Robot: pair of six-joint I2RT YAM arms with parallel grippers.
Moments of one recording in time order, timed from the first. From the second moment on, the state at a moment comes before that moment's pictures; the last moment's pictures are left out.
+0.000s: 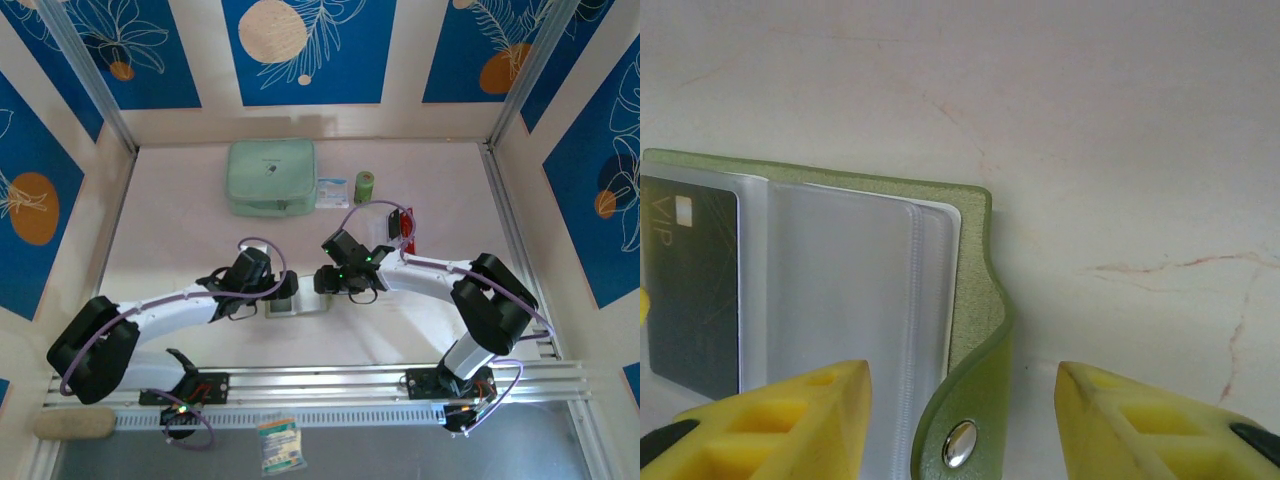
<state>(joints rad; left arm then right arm) -0.70 1.30 0.52 -0.10 -0.05 -0.71 0.82 1.59 0.89 -0.39 -0.08 0.72</state>
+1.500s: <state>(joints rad) -0.69 1.33 0.52 -0.06 -0.05 -0.73 0.88 1.63 0.85 -0.30 -0.13 0.79</state>
